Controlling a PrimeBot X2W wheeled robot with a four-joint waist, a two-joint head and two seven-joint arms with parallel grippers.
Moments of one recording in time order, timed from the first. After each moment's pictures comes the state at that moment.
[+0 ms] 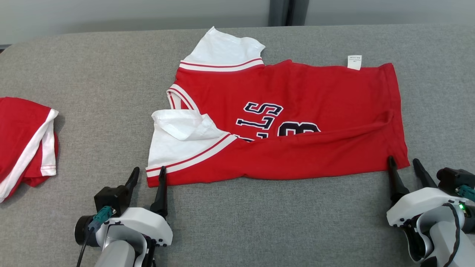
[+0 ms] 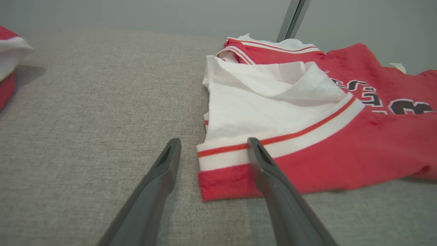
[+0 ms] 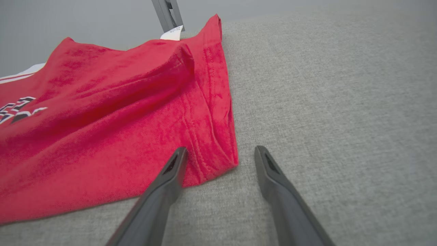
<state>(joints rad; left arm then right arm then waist) -0.26 0.05 -0.17 0.57 -0.30 0.01 -0.26 -0.39 -0.14 0.03 0.80 0.33 0.13 -0.26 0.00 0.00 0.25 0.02</state>
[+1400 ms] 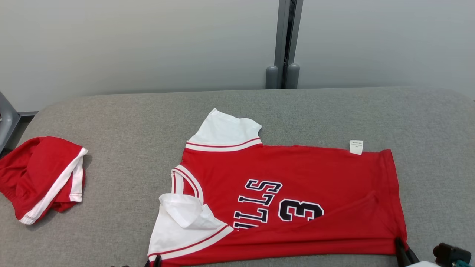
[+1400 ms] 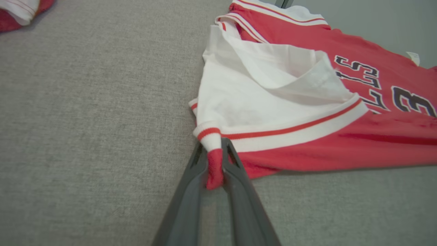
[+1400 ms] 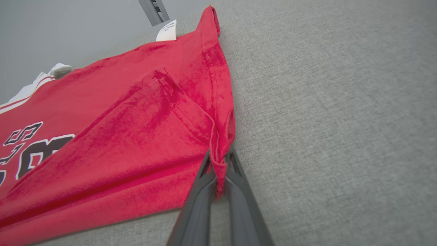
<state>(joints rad) -0.01 0.04 -0.16 0.70 -0.34 -0.07 -0.26 -0.15 -0.09 -0.01 0.83 0.43 0.13 -0.26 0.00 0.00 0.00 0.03</state>
